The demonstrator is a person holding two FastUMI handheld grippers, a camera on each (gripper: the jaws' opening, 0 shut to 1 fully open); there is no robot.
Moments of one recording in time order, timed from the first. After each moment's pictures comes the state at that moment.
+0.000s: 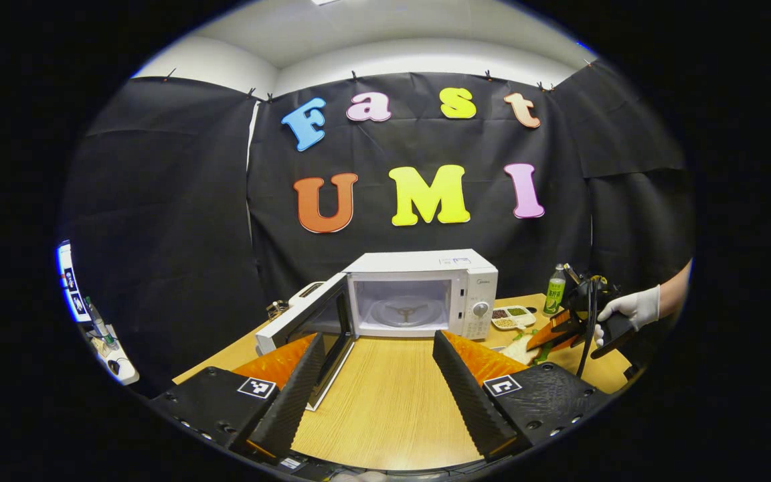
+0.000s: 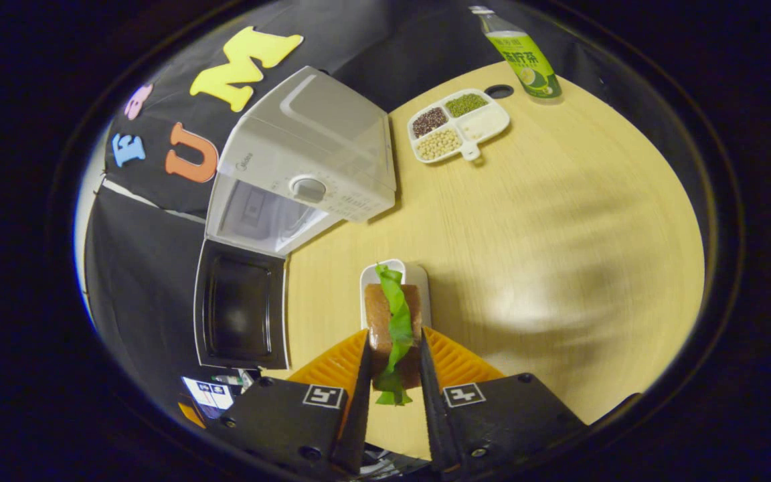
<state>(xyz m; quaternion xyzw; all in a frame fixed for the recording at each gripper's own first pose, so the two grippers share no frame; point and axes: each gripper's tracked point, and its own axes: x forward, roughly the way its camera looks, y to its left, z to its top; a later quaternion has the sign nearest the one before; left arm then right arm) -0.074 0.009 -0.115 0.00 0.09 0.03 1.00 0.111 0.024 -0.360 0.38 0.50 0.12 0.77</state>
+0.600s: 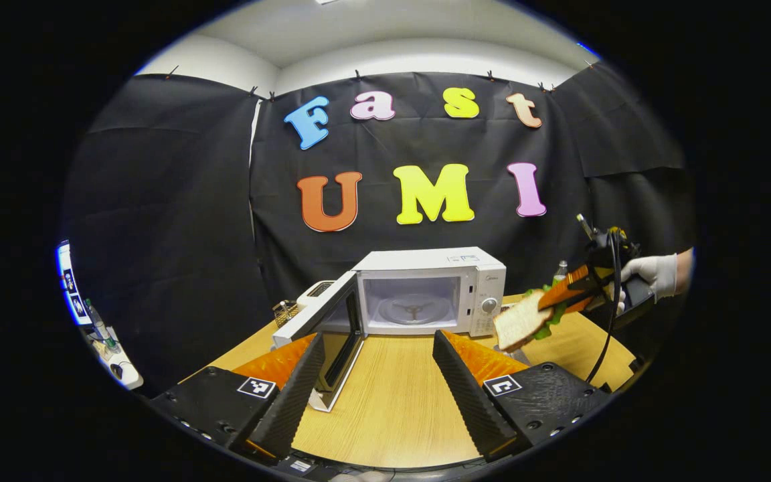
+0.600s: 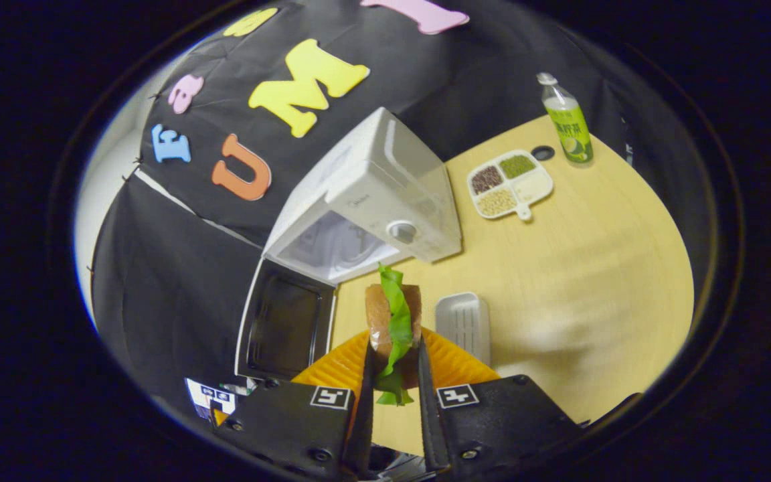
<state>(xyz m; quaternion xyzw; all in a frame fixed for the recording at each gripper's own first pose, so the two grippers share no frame) -0.078 0.042 -0.122 0.00 0.09 0.03 1.00 0.123 0.063 -0.232 0.37 0.37 0.14 0.84</state>
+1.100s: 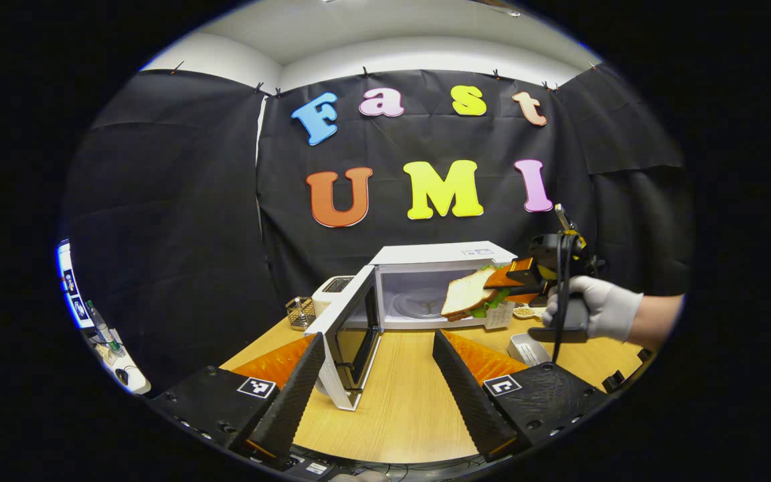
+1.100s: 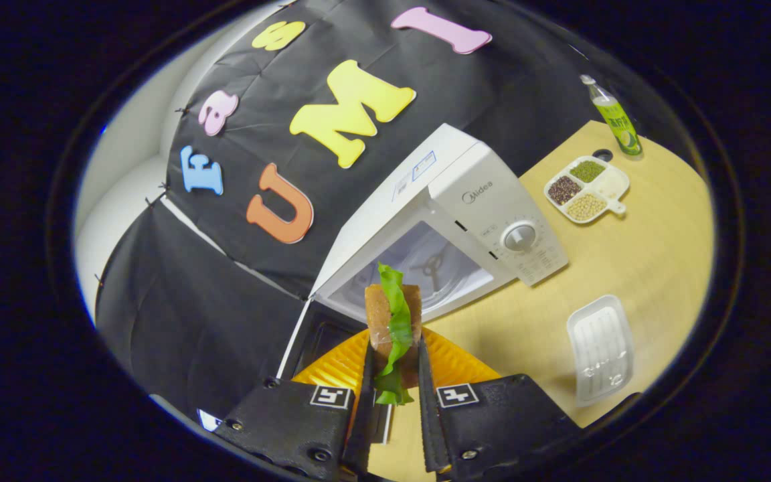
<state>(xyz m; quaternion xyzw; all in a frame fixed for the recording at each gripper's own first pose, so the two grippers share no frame) -0.085 0.093 -0.135 0.00 0.09 0.03 1.00 0.208 0.206 -0.221 0.45 0.22 0.10 0.86</state>
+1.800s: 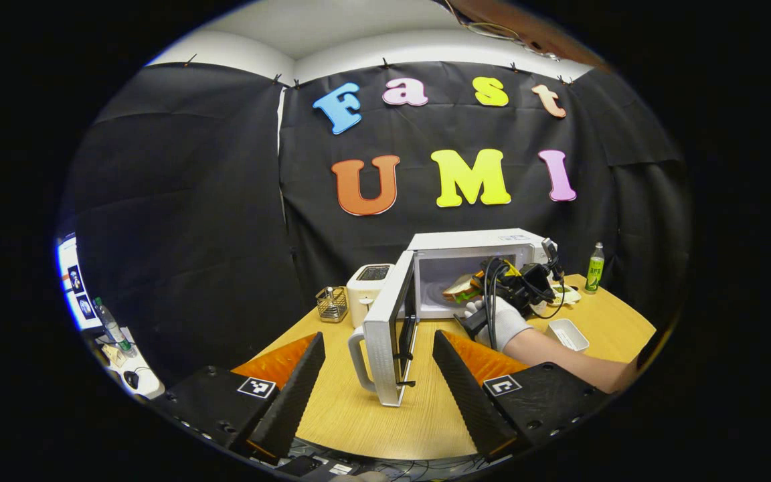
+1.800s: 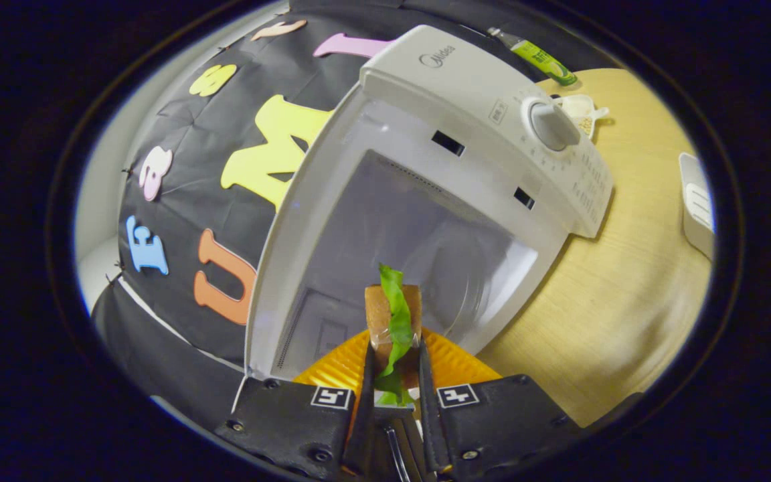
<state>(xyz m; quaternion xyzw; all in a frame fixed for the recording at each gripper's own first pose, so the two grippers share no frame) -0.083 0.161 -0.167 0.01 0.12 0.07 0.99 0.368 0.272 -0.300 0.55 0.10 -0.06 0.82</state>
